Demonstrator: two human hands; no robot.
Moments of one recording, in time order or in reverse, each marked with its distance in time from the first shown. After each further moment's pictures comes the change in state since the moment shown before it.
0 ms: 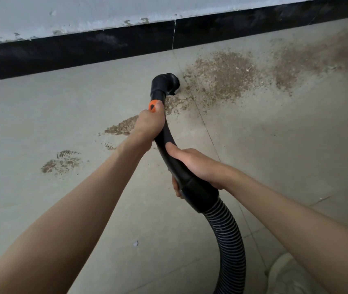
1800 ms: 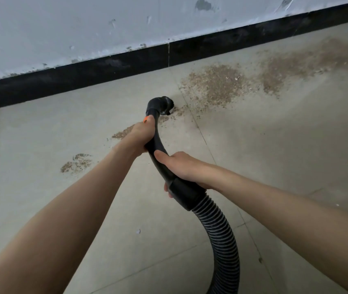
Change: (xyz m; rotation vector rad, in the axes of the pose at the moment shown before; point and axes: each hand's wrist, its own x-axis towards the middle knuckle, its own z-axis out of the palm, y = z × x) left_hand -0.034 -0.004 -0.012 -0.071 -0.059 -0.094; right_hand -0.047 -0.010 0.031 -0.209 0.123 0.000
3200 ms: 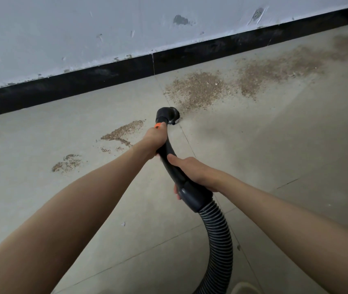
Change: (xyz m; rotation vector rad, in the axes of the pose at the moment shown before) left_hand -0.050 0.001 0.067 0.103 -0.036 0.062; right_hand -0.042 0.061 -0.030 0.095 0.013 -0.030
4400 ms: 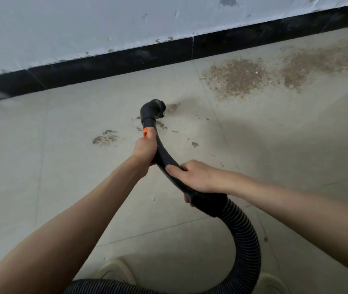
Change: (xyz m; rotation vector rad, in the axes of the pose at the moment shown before) left_hand -0.053 -0.083 -0.074 -0.342 0.233 -0.076; right_hand -0.010 -0.011 0.069 -0.513 -0.104 -0.126
